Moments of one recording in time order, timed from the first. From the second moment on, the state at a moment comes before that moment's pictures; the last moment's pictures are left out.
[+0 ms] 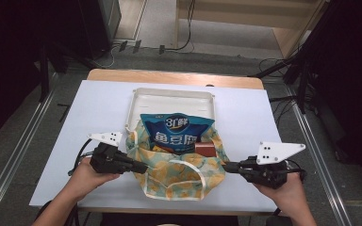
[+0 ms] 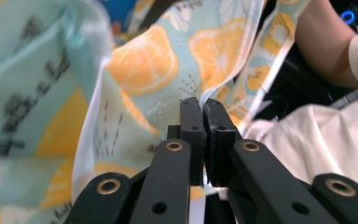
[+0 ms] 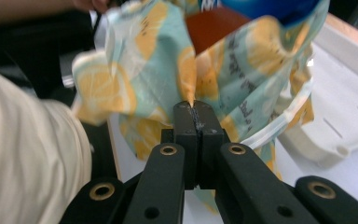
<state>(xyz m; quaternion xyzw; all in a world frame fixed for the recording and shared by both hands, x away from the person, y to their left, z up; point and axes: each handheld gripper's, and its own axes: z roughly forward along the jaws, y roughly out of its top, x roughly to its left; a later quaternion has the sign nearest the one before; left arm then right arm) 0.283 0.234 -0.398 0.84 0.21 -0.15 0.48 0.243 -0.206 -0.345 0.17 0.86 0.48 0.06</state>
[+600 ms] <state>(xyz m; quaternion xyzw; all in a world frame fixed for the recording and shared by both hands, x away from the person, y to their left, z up) 0.309 0.240 -0.427 0.85 0.26 -0.14 0.44 0.286 -0.215 -0.397 0.26 0.85 0.45 0.03</state>
